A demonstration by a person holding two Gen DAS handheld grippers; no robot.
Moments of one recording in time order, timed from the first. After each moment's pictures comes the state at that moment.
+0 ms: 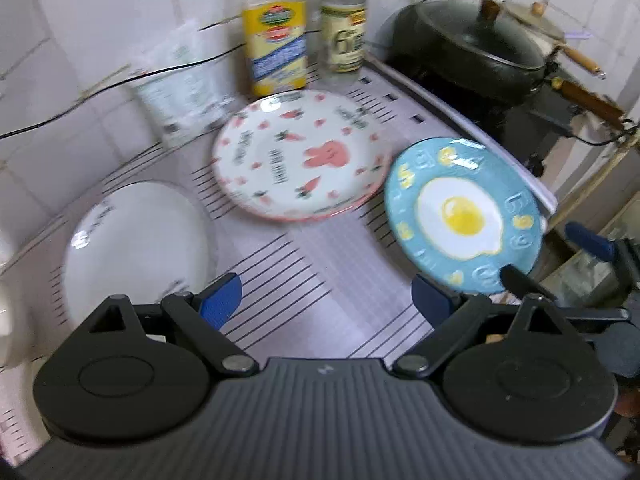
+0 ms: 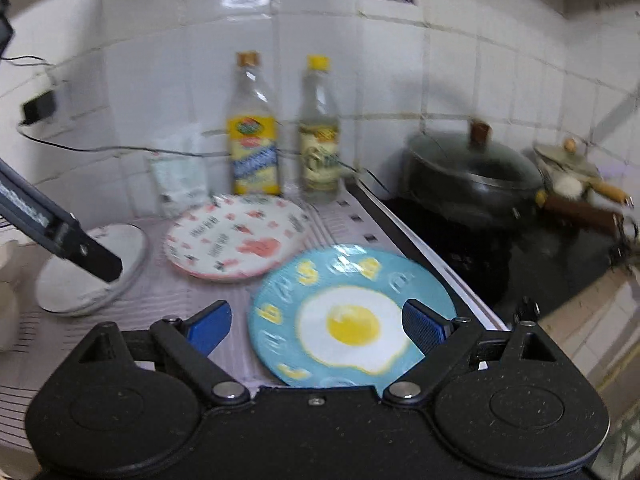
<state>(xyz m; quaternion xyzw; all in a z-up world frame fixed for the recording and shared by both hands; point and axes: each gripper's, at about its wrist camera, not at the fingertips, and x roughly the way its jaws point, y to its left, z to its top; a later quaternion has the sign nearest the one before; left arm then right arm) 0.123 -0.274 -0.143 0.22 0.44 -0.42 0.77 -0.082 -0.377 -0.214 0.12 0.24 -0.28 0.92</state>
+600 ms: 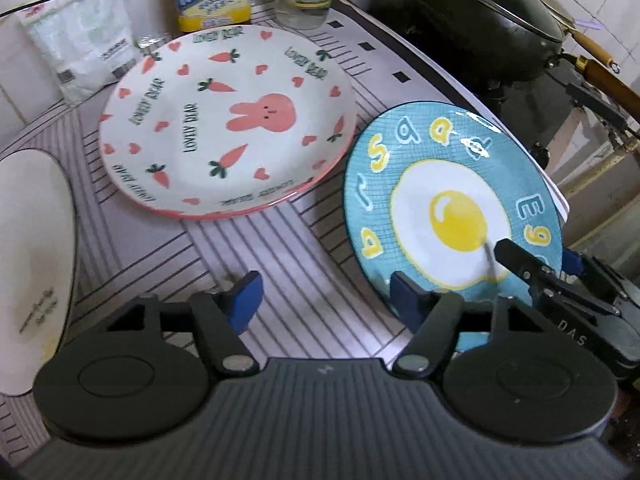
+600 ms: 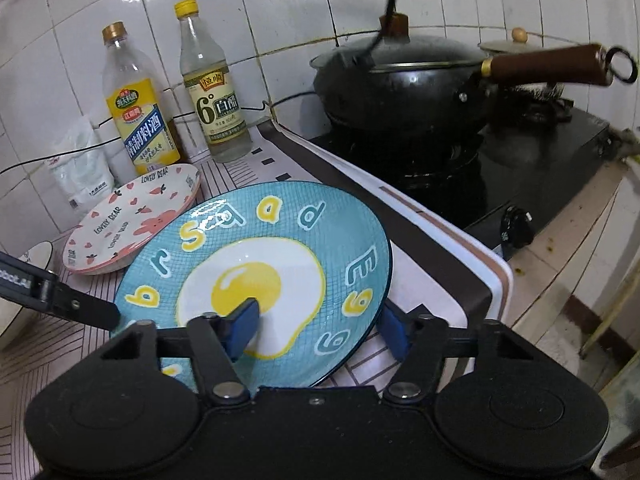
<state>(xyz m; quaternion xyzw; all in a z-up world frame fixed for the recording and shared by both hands) 0.141 -0.349 -0.230 0.19 0.51 -0.43 0.72 -0.082 -0.458 -0.291 0.24 0.24 -0.31 0.89</state>
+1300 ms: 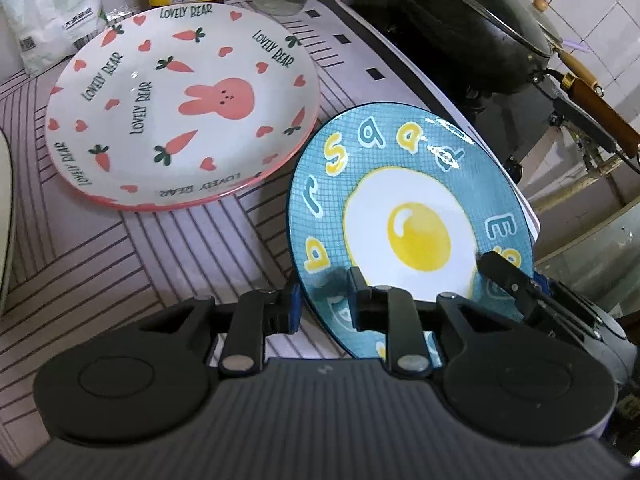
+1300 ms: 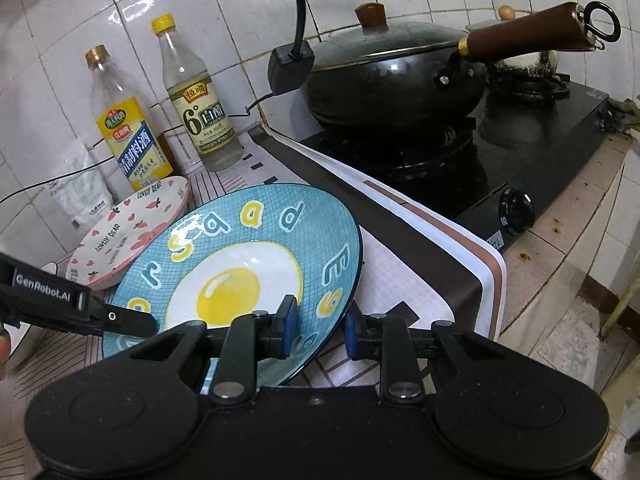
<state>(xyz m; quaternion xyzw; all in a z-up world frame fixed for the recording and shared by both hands) 0.139 -0.363 -0.244 0.13 0.54 -0.45 0.70 -0.095 -0.473 -0.295 0.27 0.22 -0.29 0.89</state>
